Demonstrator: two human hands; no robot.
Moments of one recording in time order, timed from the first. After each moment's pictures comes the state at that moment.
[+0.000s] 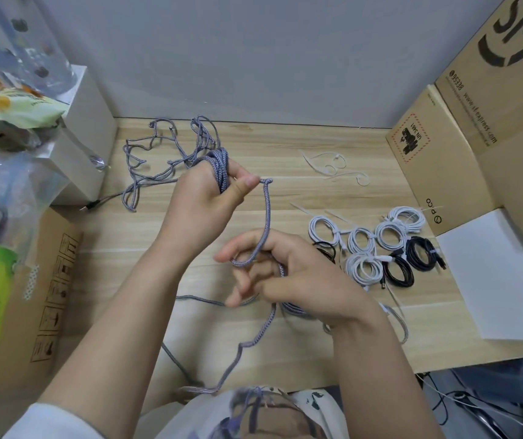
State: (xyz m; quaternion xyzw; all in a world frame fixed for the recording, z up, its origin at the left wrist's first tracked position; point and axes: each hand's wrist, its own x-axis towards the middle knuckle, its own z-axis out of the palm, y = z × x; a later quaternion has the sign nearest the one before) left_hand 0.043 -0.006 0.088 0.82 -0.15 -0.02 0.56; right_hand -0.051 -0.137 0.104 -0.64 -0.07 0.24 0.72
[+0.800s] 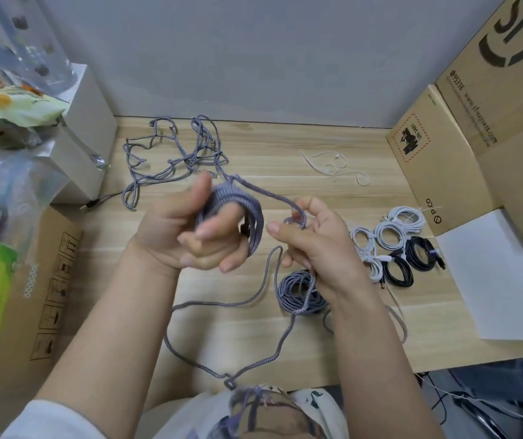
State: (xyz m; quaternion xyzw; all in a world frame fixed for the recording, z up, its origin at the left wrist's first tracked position) left_hand 0.041 0.011 0.093 0.17 -0.37 -0.57 0.71; right_hand -0.034 -0.150 0.090 -0.63 0.16 0.03 0.76
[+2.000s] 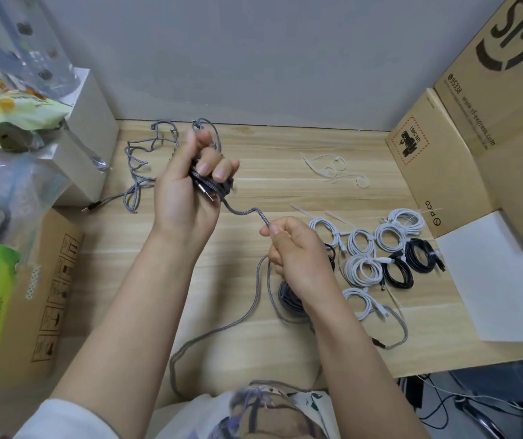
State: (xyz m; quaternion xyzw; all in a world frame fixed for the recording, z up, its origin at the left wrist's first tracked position) left_hand 0.053 -0.013 0.099 0.32 0.04 -0.14 0.94; right_hand -0.039 -0.129 0.071 -0.75 0.22 0.03 0.63
